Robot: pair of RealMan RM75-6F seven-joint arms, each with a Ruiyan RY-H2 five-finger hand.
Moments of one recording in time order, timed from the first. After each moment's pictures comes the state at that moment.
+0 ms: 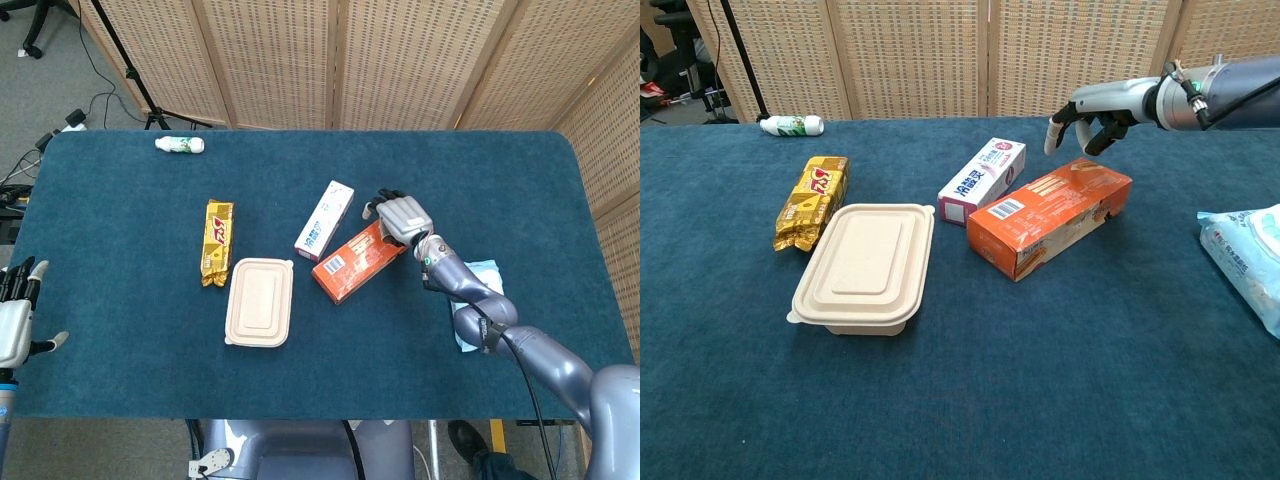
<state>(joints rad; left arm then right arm) -0.16 -1.16 -0.11 -1.64 1.24 1.37 0.22 0.94 -1.59 0.50 -0.93 -1.33 0.33 0.00</state>
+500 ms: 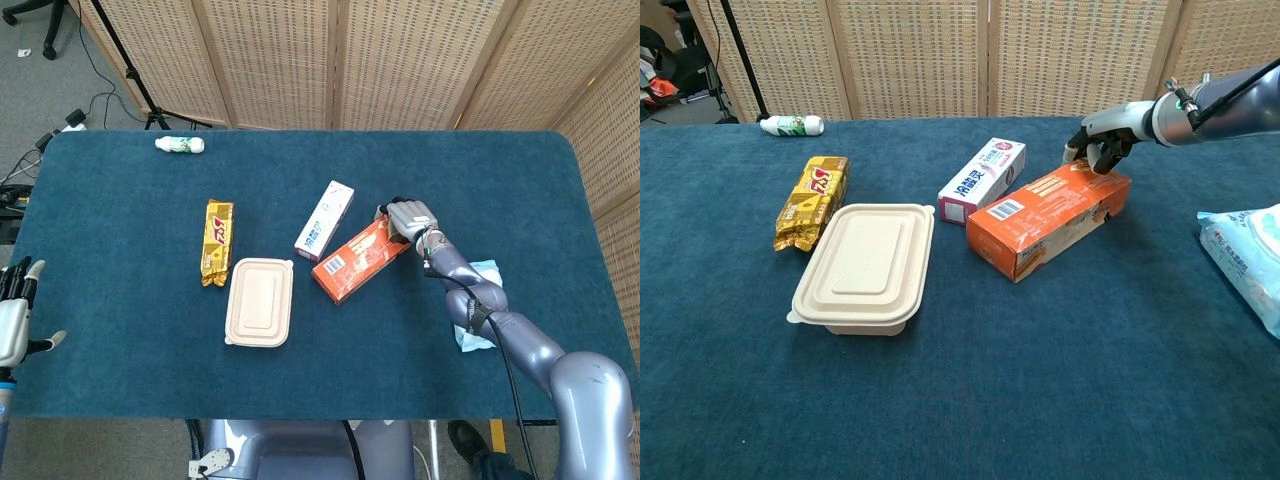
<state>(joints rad) -0.16 -1.16 -0.11 -1.63 1.22 1.36 0.22 1.04 -1.65 0.42 -0.74 -1.12 0.18 0.03</state>
